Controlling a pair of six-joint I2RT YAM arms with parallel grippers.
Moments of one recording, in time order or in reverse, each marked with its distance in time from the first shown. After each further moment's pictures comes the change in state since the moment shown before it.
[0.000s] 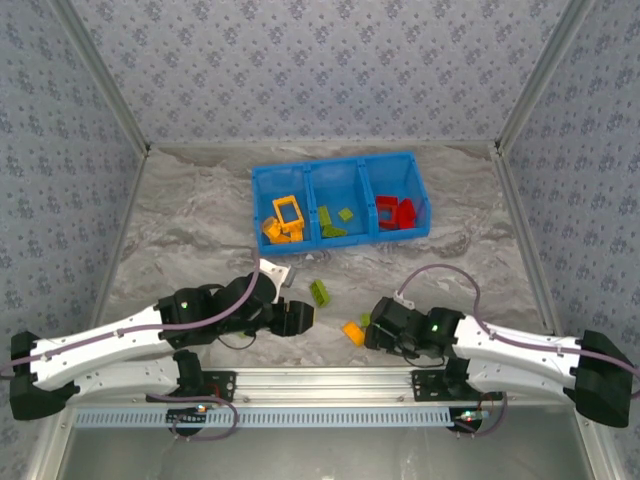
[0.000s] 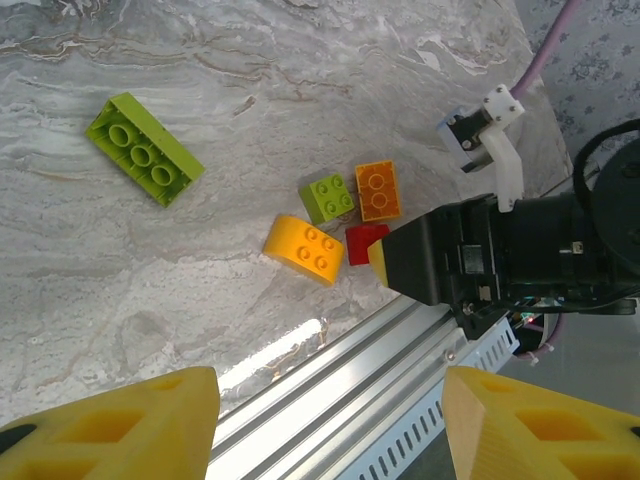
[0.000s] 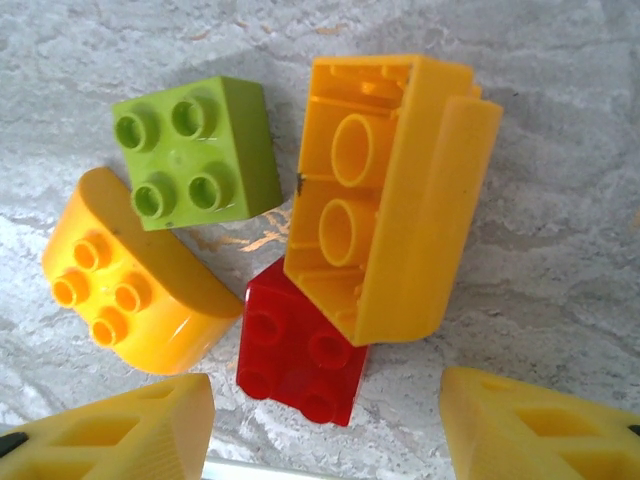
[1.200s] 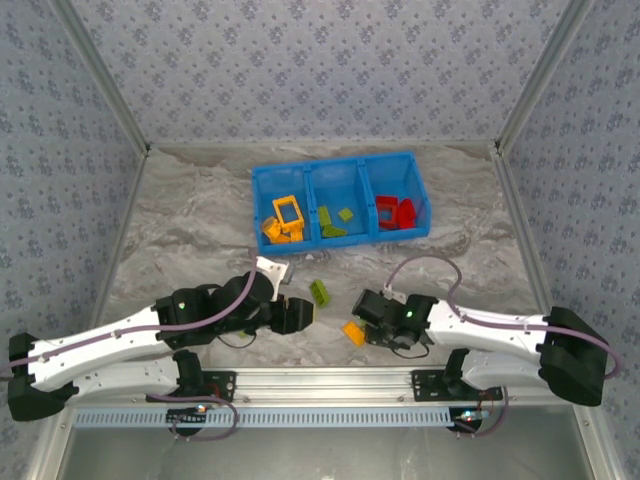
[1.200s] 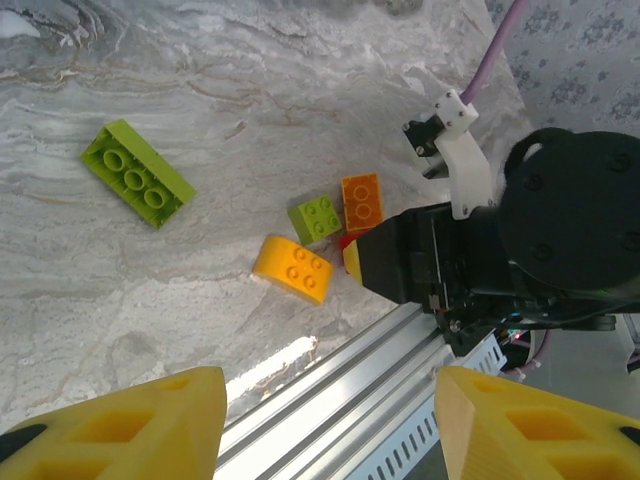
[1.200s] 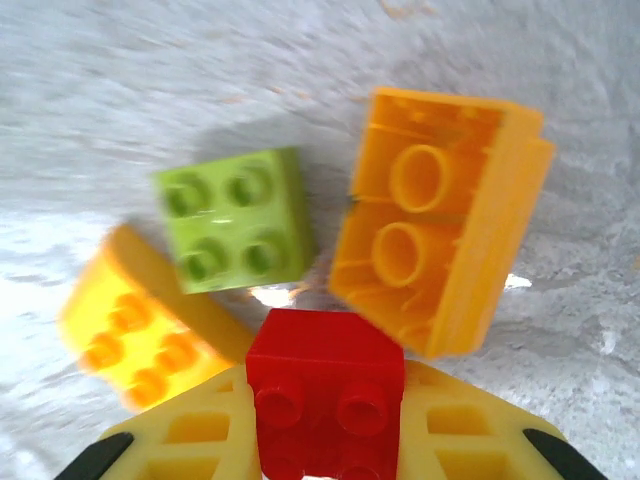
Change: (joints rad) left arm 0.000 -0.012 0.000 0.038 -0.024 -0.002; right arm 0.007 0.203 0.188 -0.080 0.072 -0.004
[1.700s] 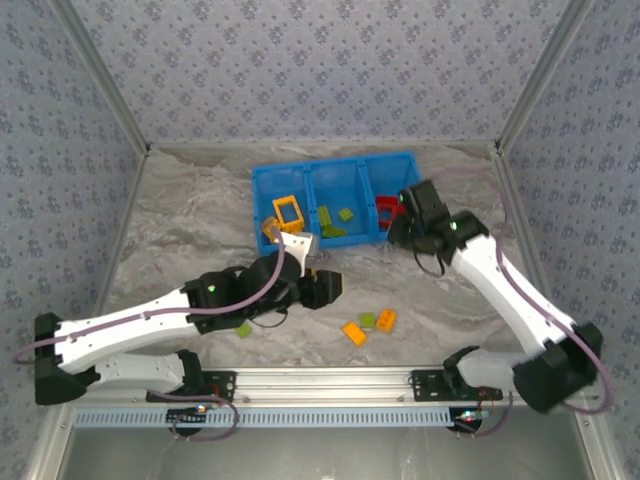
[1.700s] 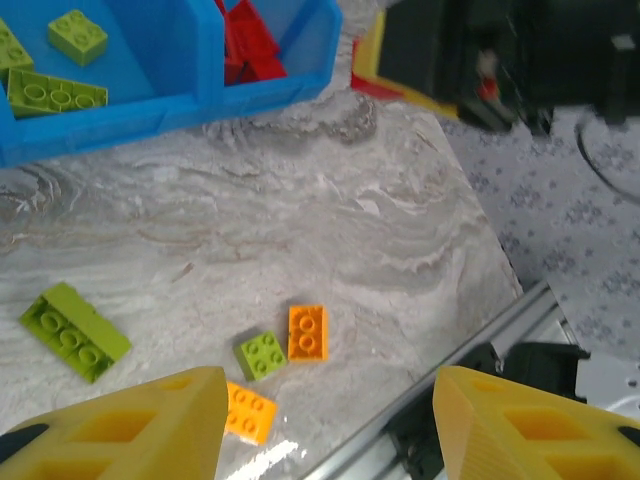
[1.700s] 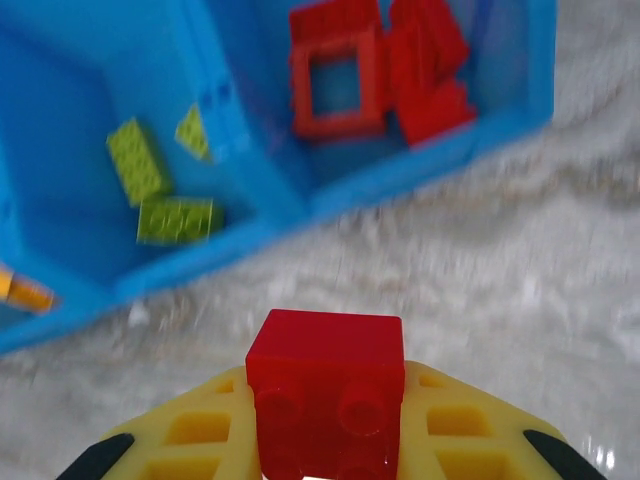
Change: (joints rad) left arm -0.003 0.248 0.195 0.166 -0.148 0.038; right arm -0.664 0.179 0.602 -0.108 0.005 -0.559
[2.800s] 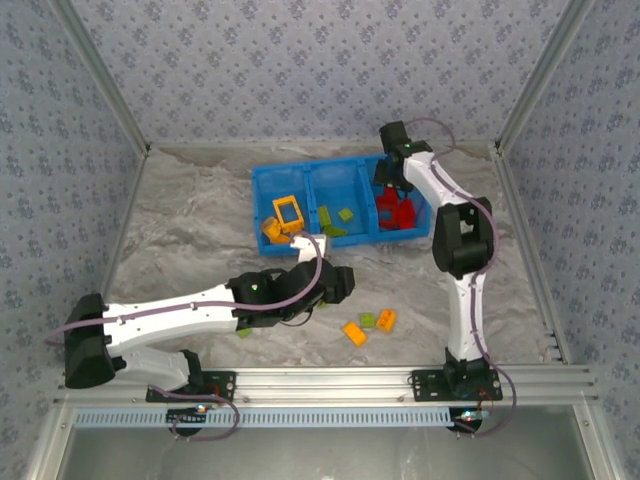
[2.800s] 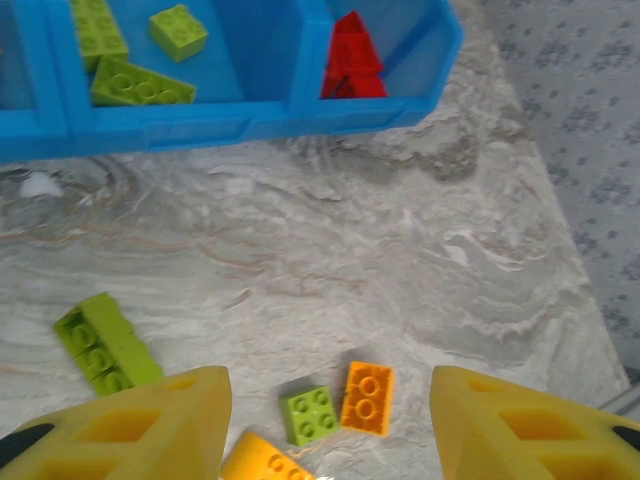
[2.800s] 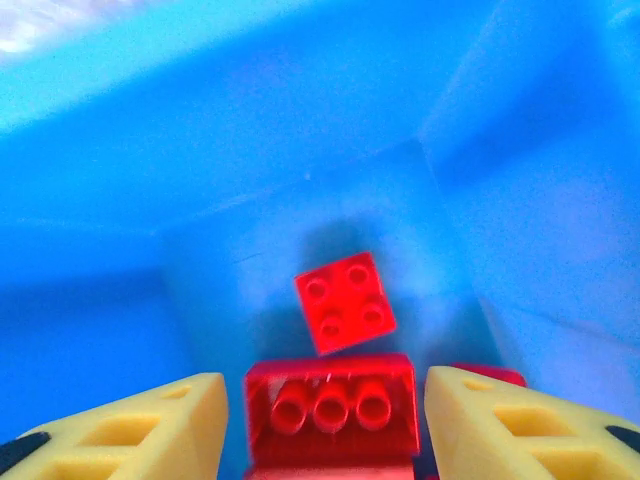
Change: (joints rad) left arm -0.023 0.180 0.001 0.013 -0.194 -0.154; right arm -0.172 0.864 0.730 0.052 0.034 -0.248
